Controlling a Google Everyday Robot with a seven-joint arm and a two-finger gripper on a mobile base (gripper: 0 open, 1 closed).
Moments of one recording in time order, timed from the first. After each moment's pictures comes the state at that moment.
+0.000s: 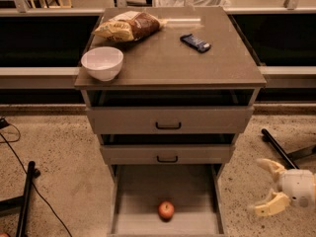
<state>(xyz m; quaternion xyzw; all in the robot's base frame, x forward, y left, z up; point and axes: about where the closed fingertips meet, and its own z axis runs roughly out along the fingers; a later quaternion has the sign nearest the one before) 0.407 -0.269 0.649 -0.38 0.76 0.33 0.40</state>
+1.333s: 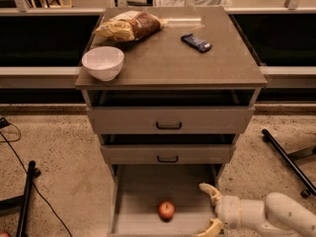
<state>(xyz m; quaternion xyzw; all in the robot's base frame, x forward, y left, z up) 0.393 -0.131 0.491 -0.44 0.69 0.40 0.41</state>
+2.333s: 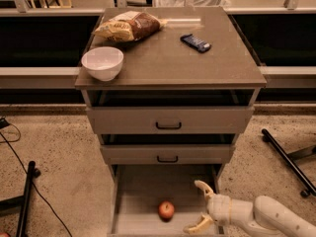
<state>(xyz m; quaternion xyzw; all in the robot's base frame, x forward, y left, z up) 0.421 -0.115 0.451 -0.43 0.68 0.37 0.46</state>
